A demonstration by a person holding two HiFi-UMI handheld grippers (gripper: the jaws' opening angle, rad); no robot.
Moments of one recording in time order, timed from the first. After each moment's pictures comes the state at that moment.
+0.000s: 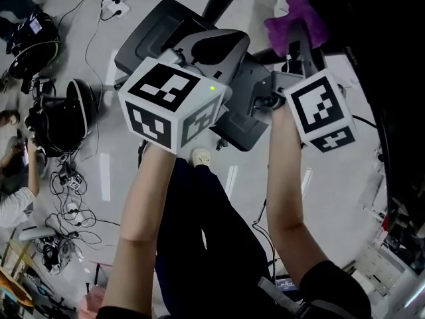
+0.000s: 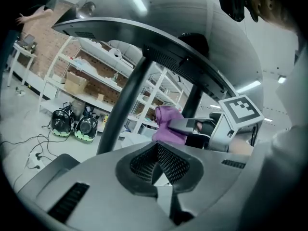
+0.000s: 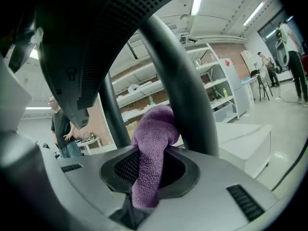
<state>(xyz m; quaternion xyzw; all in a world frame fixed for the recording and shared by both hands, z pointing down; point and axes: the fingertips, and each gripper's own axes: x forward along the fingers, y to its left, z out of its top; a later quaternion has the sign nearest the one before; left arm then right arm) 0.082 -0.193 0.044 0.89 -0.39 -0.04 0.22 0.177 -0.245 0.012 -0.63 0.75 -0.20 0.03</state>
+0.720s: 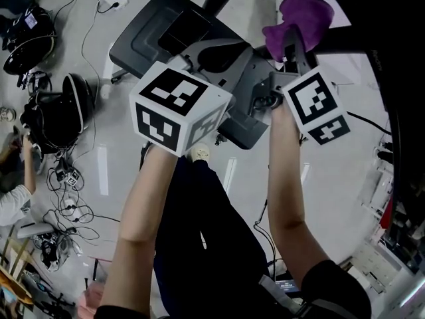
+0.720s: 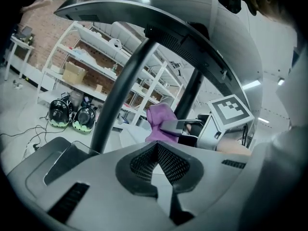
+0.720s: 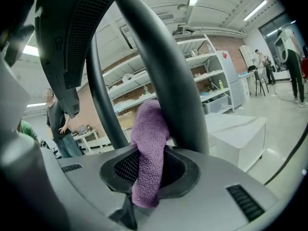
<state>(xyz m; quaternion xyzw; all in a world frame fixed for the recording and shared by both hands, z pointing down) 0.104 -0.179 0.082 0.90 -0.37 -0.01 0.25 0.195 -0.245 0.069 -0.64 0.73 -0.24 -0.01</state>
